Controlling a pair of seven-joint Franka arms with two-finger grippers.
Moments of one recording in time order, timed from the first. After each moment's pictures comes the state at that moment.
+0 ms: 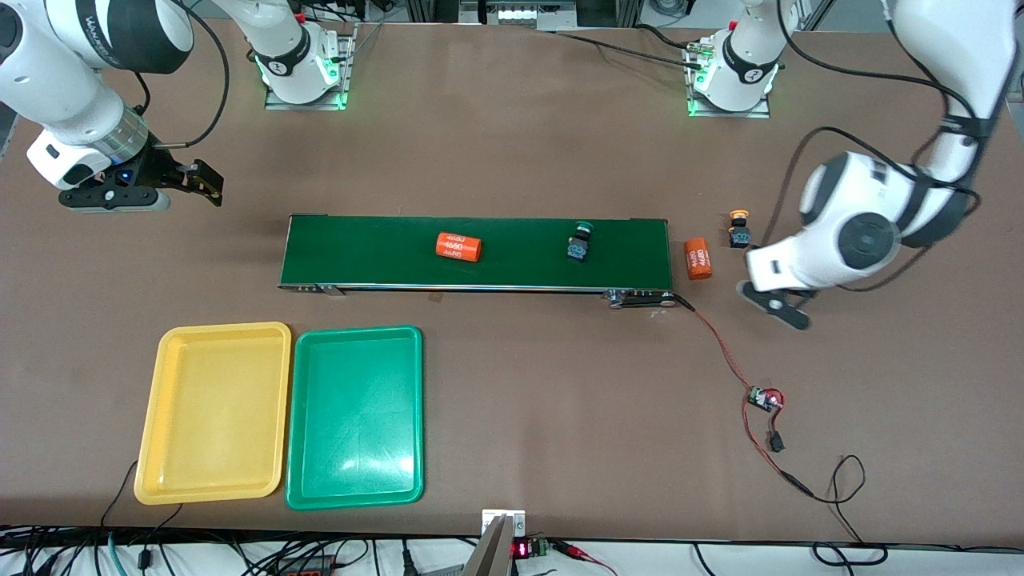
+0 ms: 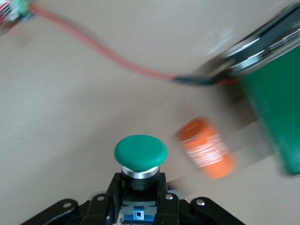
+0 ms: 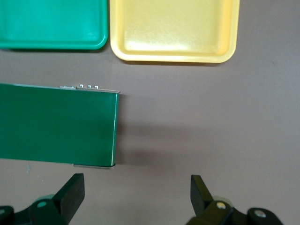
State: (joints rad) left arm 0.40 0.35 -0.63 -2.00 0.27 2.05 0.15; right arm -0.05 -0.22 0.07 -2.27 -0.04 2.06 -0.06
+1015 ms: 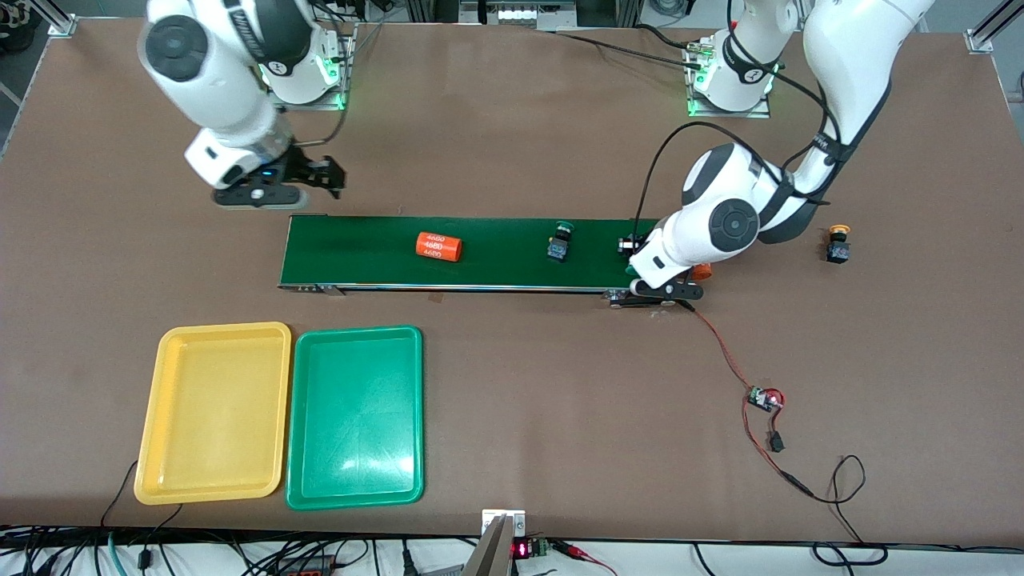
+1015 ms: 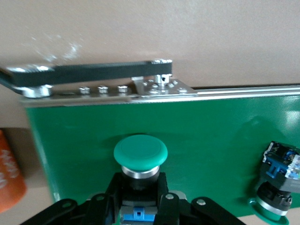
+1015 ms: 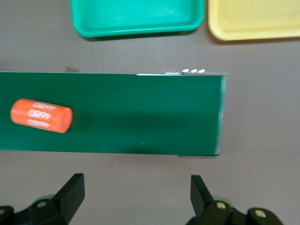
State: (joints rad) left arm 0.19 0.49 -0.66 -2.02 0.01 2.24 -0.45; right arm 0.34 -0.10 0.09 -2.20 0.03 2.06 0.43
